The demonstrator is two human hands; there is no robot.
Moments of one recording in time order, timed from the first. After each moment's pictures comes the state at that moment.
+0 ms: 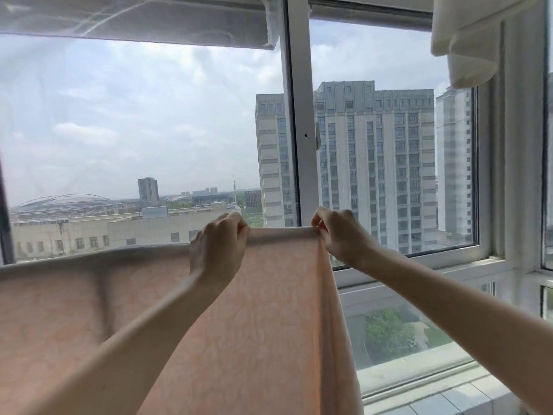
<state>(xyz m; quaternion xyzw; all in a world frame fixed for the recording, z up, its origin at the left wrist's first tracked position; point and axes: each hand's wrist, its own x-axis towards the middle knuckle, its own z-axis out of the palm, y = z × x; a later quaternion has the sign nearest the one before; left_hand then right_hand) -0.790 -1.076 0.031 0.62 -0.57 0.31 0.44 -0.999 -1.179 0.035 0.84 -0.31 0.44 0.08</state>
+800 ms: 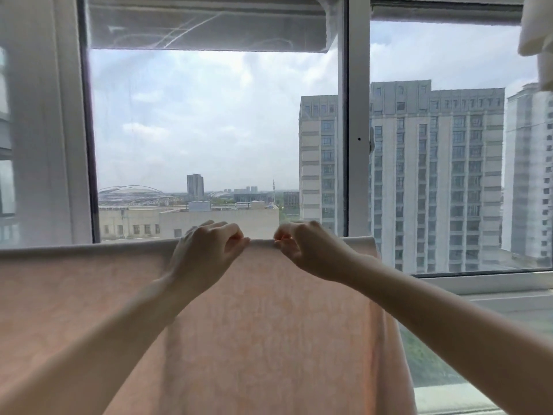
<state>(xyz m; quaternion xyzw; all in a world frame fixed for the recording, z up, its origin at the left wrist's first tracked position) -0.708 -1.000 0.032 0.61 -0.62 0.33 0.37 -0.894 -1.116 0.044 0.92 -0.14 0.36 0.06</state>
